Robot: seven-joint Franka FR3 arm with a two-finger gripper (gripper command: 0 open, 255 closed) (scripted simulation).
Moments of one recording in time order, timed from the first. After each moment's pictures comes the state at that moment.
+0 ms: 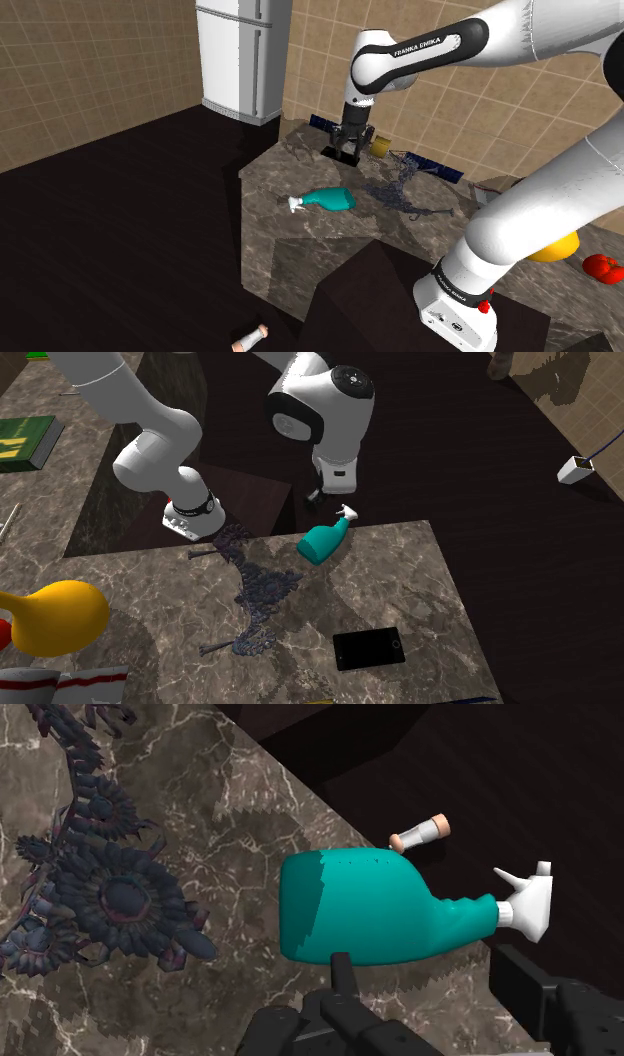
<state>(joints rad) -0.12 -0.24 0.13 -2.36 0.06 2.01 0.36</state>
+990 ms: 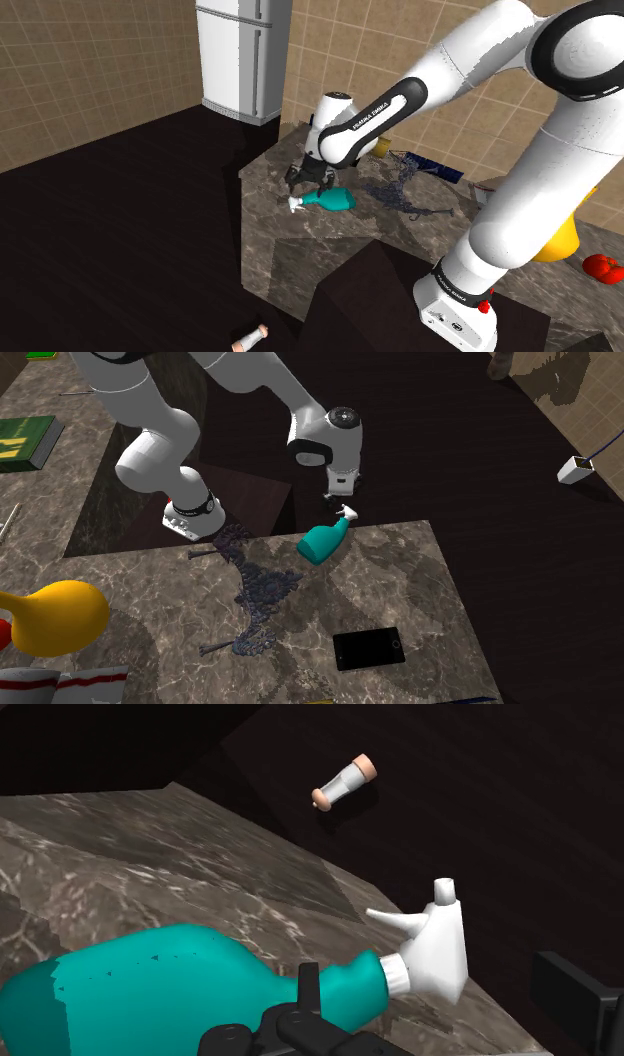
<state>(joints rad) -0.02 0.05 0.28 -2.51 0.07 2.64 0.81</state>
